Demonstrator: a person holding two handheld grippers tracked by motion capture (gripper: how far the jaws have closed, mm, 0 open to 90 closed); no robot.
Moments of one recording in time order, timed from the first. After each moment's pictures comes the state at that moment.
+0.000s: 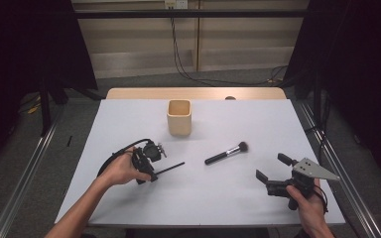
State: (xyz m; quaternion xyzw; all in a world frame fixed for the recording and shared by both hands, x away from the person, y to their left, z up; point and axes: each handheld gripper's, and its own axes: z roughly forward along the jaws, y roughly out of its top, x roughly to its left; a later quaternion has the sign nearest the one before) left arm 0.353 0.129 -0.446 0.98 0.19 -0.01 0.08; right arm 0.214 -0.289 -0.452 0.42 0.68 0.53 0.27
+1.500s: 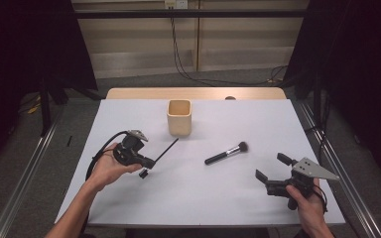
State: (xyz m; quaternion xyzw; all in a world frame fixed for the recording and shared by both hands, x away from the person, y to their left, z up) left arm 0.354 0.176 -0.420 0.91 0.29 -0.03 0.29; right arm 0.214 -0.288 -0.452 0.42 0.68 0.54 0.27
